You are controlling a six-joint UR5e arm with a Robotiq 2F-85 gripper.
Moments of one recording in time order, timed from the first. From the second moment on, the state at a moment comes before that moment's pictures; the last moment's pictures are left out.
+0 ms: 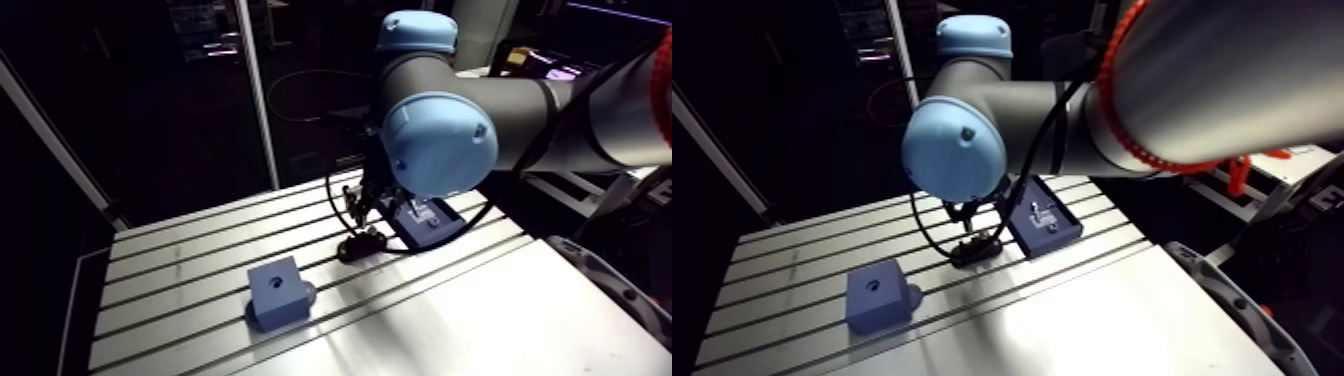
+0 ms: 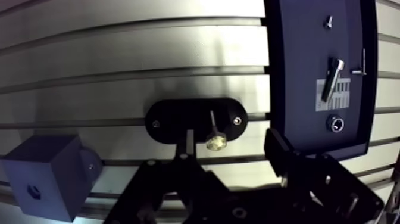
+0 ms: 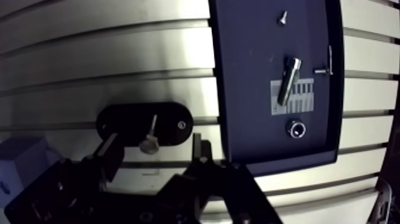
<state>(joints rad) -0.42 -1.31 2.05 -2.38 -1.55 -1.96</state>
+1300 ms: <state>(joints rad) -0.41 -1.31 2.09 -2.43 -1.55 -1.99</state>
